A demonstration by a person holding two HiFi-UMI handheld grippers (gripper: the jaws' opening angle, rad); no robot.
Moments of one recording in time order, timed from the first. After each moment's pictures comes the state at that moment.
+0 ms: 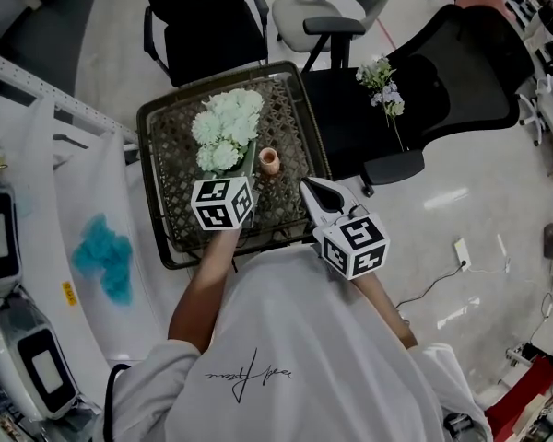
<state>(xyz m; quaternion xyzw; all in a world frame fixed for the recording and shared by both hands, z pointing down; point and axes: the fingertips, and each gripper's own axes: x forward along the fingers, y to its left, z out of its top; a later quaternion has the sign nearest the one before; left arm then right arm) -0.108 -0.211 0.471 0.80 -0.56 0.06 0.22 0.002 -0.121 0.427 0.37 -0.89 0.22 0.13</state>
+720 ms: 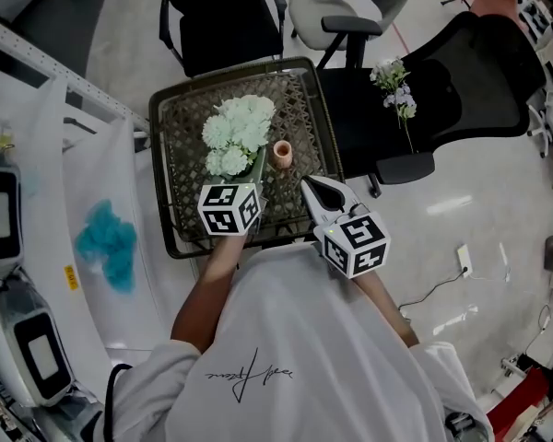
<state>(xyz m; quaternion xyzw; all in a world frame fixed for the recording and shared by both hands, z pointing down) -0.120 -0.177 0.479 0.79 -0.56 0.06 0.24 -0.026 -0.108 0.429 0.35 -0.90 0.21 0.14</state>
